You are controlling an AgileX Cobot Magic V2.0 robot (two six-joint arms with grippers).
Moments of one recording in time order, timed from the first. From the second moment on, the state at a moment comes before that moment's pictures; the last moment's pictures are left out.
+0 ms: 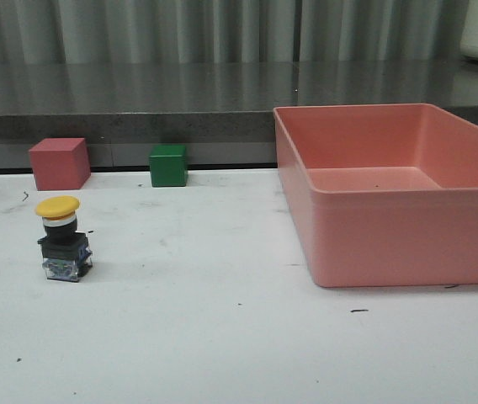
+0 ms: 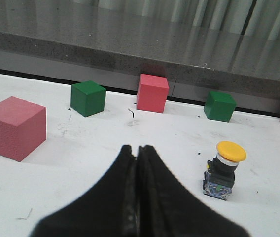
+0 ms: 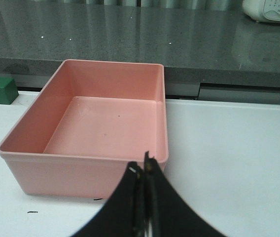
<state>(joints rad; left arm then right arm) -0.01 0.00 0.01 -0.05 0.19 -0.12 0.08 0.11 -0.39 -0.05 0.54 0.07</state>
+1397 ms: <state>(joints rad) -0.01 0.00 0.01 -0.05 0.19 -0.12 0.08 0.02 0.03 -0.05 0.15 0.07</state>
